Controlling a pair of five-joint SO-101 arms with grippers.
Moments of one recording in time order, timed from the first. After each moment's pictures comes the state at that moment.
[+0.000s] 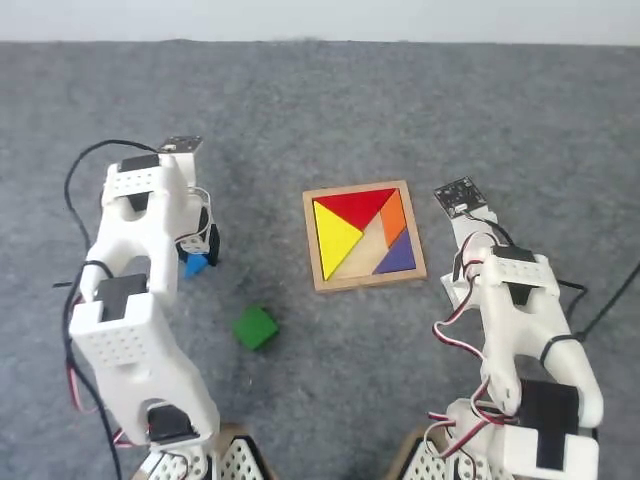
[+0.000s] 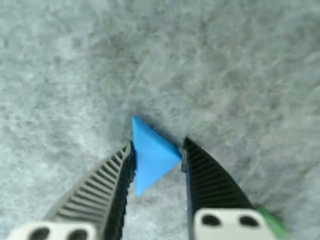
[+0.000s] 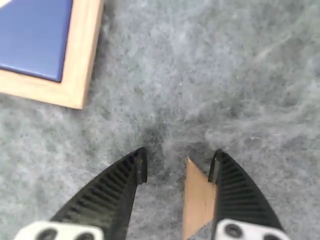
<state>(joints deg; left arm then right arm) -17.0 27.9 5.4 78.0 -5.9 3.8 -10.5 52.3 42.6 29.6</state>
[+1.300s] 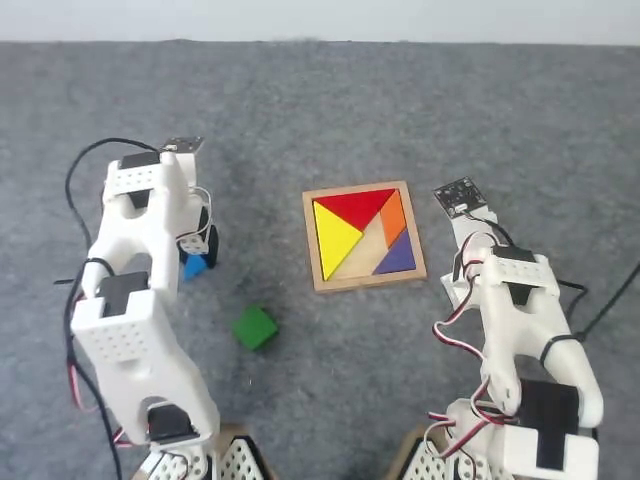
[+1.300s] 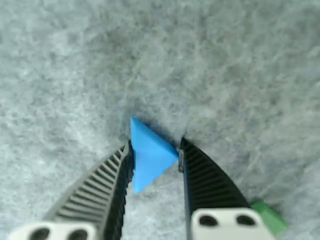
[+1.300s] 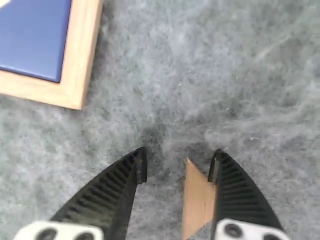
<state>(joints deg) -17.0 28.8 3.2 81.6 -5.9 3.8 -10.5 52.3 42.6 29.6</state>
